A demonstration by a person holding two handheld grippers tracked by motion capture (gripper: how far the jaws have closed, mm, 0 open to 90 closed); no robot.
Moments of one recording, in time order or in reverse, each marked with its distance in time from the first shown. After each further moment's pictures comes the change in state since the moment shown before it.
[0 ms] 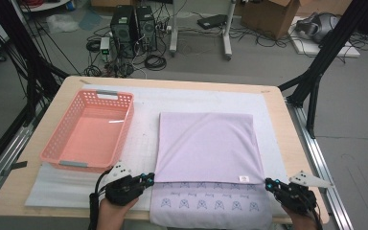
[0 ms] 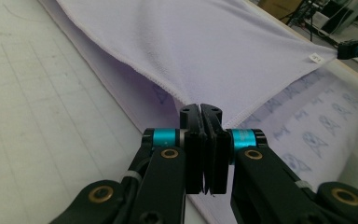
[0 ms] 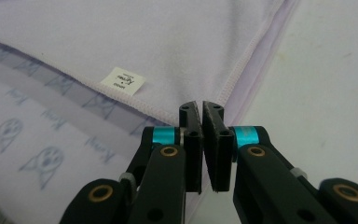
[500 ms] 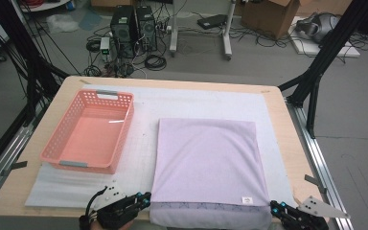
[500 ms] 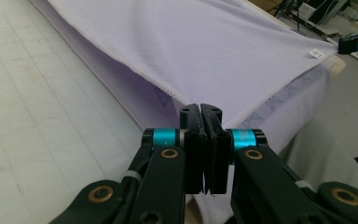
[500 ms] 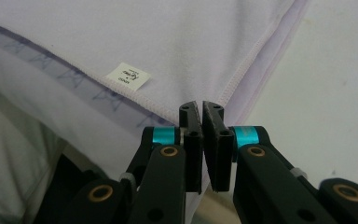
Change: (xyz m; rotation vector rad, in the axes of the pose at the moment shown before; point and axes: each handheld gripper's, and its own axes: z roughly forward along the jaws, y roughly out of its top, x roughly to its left) left arm -0.028 -0.026 -0.034 0.012 -0.036 0.039; right arm 0.030 -0.034 -0.045 0.007 0.032 -0.023
